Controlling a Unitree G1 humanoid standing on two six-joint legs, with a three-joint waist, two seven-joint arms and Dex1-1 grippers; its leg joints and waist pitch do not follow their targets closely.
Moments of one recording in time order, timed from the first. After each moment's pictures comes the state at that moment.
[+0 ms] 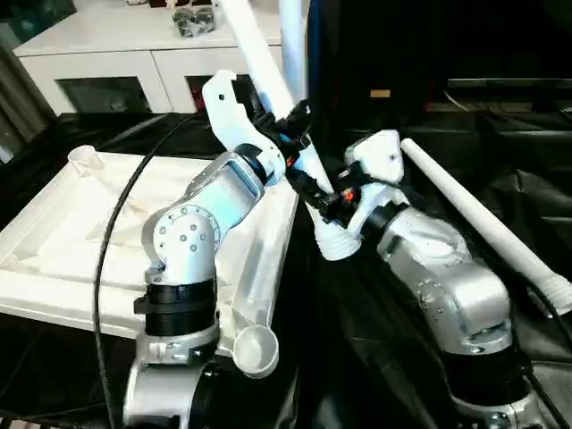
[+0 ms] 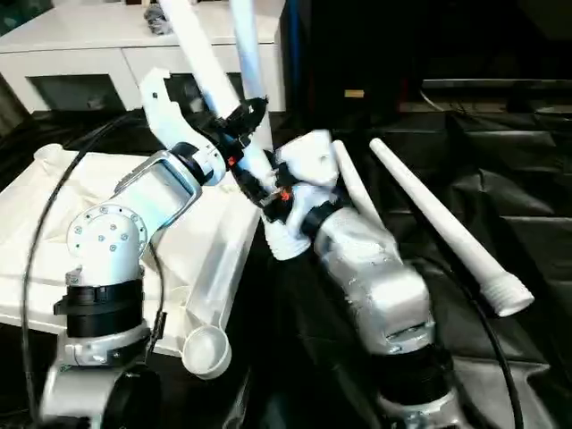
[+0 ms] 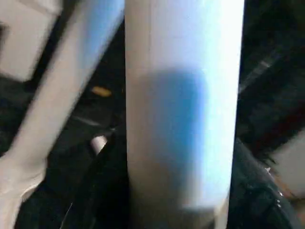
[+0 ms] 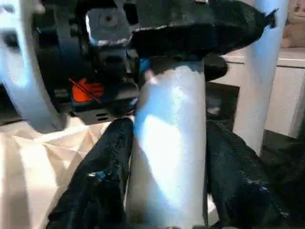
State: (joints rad) left arm -0.71 -0.04 0.17 -0.03 -0.75 0.78 -0.01; right arm -0.43 -0.14 0.12 -0.25 0.29 0.58 0.47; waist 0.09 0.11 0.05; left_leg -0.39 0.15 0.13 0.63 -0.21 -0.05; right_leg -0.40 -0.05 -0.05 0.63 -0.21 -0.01
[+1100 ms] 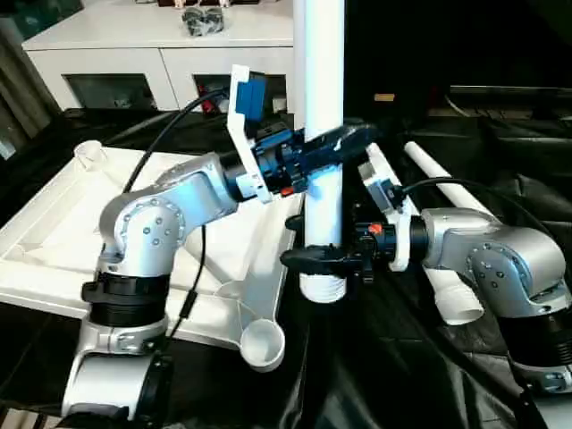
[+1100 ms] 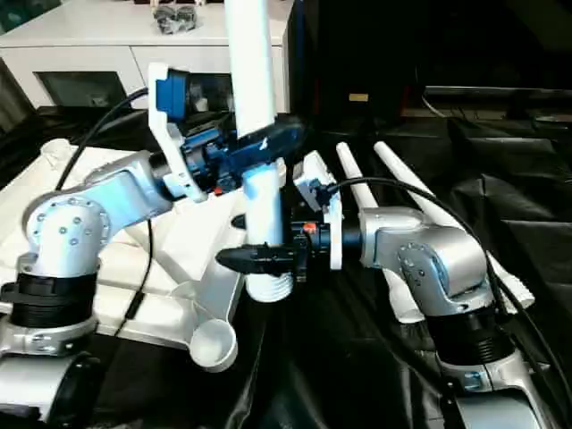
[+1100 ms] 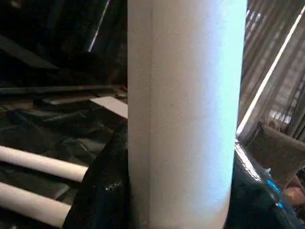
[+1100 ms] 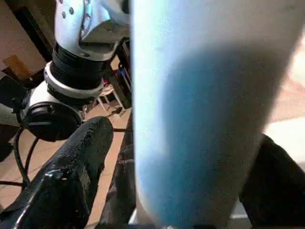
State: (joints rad) left arm -0.70 0.21 0.03 -0.07 -0.87 0.87 -0.70; right arm -0.55 -0.44 0.15 -0.11 0.67 0.95 1.06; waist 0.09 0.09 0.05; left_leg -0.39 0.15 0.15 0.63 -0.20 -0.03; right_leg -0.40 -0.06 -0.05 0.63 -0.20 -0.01
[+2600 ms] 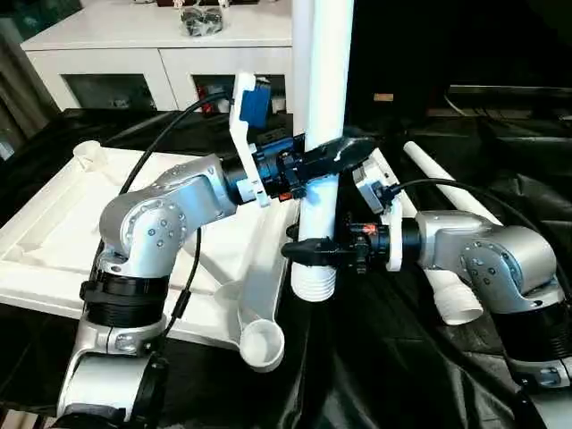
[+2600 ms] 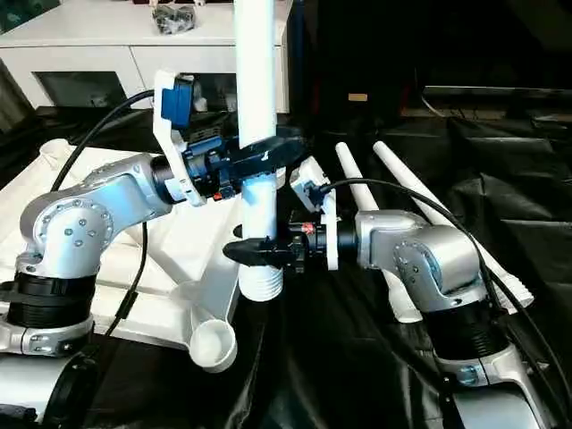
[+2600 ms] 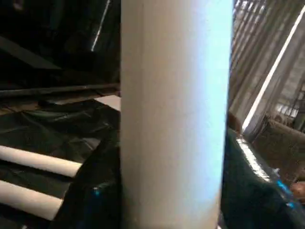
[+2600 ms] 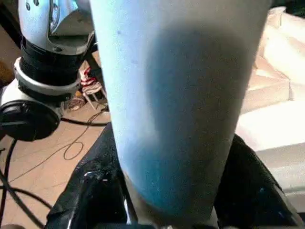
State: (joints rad) left arm -0.70 0.20 0.02 -0.06 -0.84 0.84 -0.73; right arm -0.56 -0.42 0.17 -0.07 0.64 0.93 1.00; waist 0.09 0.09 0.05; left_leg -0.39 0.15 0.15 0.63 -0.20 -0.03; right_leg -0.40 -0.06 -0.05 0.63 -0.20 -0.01
